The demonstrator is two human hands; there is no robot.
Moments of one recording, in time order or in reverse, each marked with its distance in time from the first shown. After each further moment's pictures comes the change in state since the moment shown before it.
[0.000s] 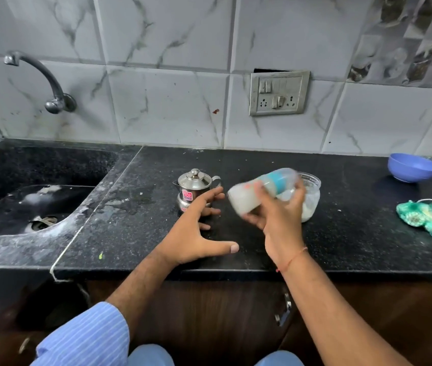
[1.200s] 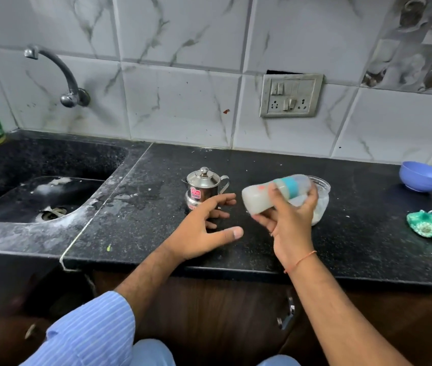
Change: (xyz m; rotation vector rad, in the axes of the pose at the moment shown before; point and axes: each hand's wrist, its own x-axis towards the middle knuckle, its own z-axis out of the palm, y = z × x) left_hand -0.001 0.000 -0.001 -0.003 0.002 -0.063; right_hand 0.006 0.002 -0.008 -0.004 0.003 0.055
